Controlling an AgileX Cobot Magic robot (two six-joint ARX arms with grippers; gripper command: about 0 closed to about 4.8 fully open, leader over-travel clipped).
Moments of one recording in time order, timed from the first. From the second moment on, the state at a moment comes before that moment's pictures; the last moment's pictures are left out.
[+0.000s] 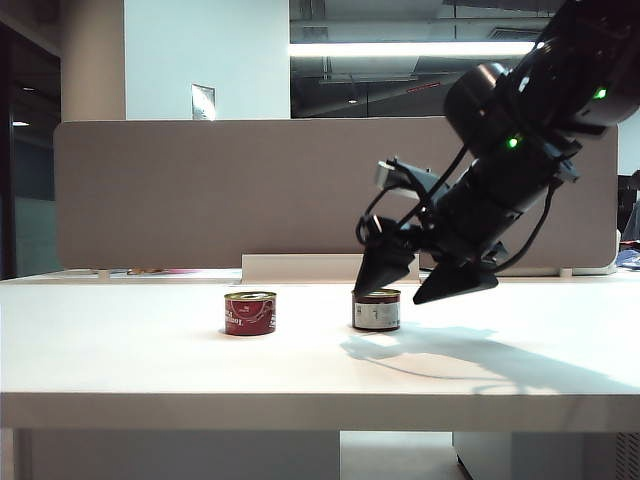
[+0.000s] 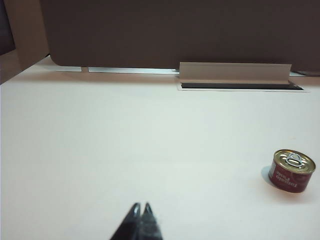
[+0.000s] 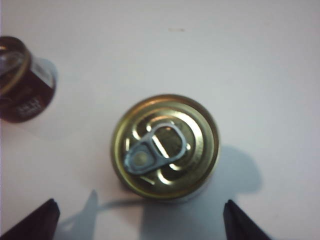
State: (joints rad) left arm -0.03 0.00 0.00 0.00 0.04 -0.02; right arm 0.40 1.83 0.99 0.15 -0.21 -0.01
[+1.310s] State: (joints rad) left arm -0.03 0.00 0.00 0.00 0.04 -0.02; right arm 0.43 1.97 1.03 0.33 -0.11 0.00
